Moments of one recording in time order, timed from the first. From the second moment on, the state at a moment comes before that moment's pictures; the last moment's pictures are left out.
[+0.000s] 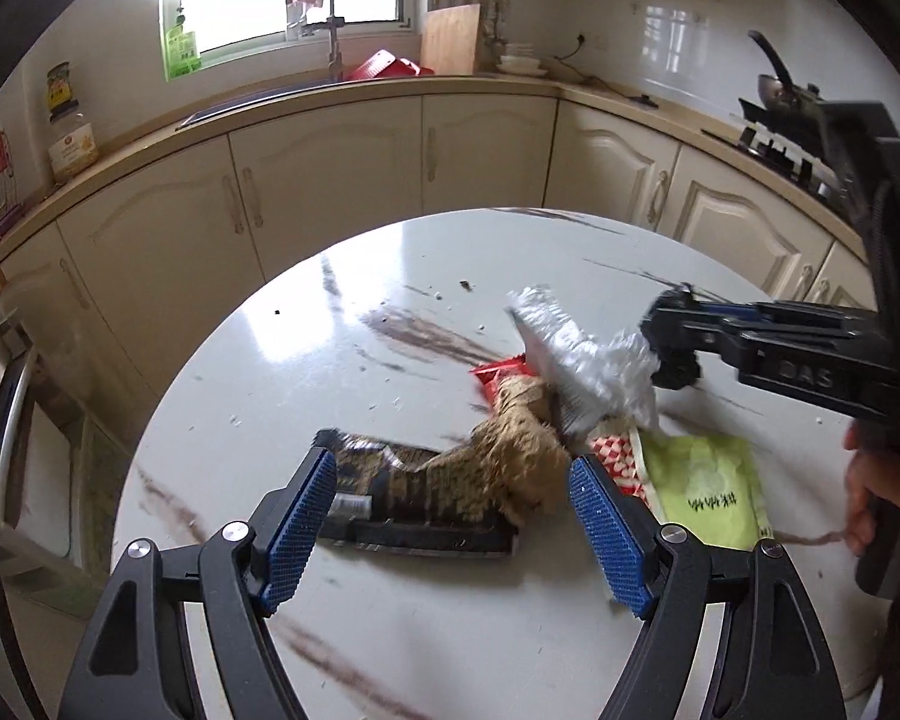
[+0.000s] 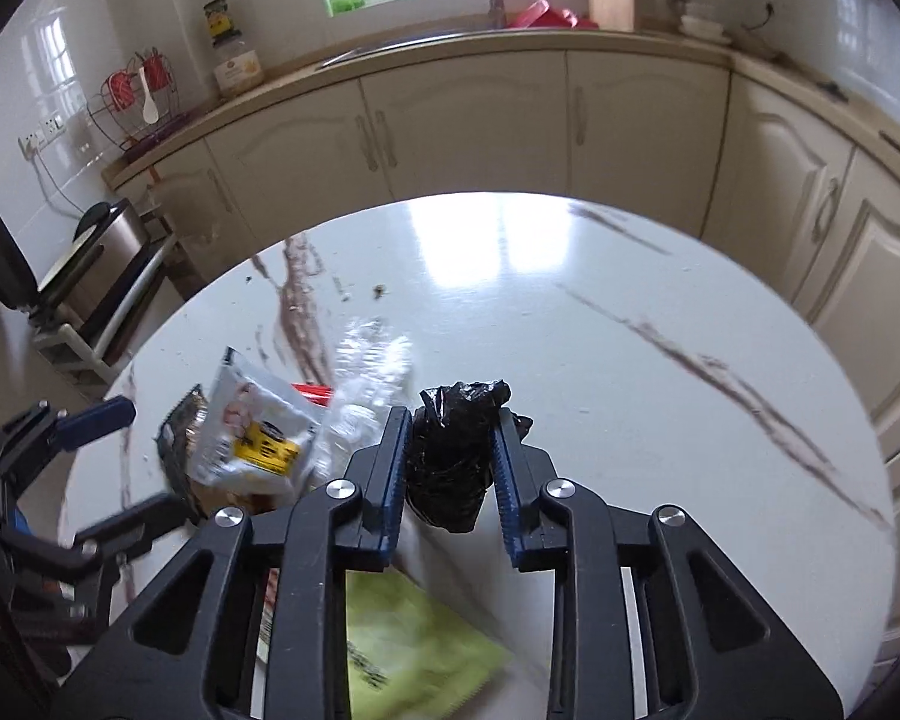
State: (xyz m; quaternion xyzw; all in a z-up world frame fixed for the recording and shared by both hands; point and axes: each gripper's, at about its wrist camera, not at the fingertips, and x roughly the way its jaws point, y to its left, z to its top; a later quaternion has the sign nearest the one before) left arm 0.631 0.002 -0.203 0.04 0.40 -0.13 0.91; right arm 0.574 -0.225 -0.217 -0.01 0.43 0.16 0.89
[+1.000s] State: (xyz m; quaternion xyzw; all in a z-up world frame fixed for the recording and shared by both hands) left arm 0.579 0.000 -0.187 0.02 0.36 -0.20 0.91; right arm 0.471 -0.245 -0.173 0.01 0.39 0.24 0.89
